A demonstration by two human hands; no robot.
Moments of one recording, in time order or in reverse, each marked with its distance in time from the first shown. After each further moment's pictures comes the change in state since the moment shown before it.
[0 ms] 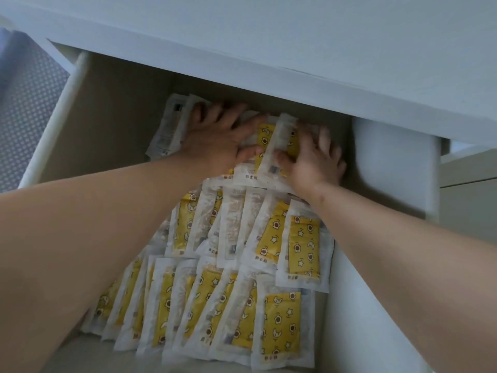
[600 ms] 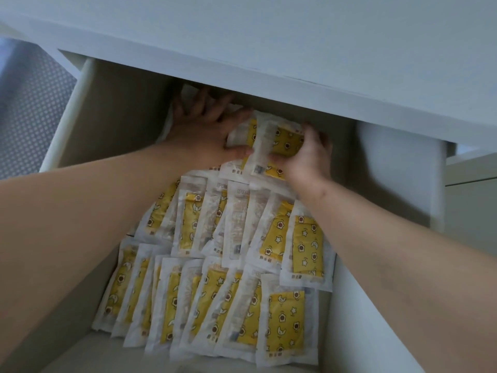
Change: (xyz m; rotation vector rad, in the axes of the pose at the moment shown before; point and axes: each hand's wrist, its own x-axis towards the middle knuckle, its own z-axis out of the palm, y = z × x) left_hand -0.003 -0.025 -0.012 0.015 -0.098 -0.048; right_hand -0.002 -0.021 0.002 0.474 0.066 0.133
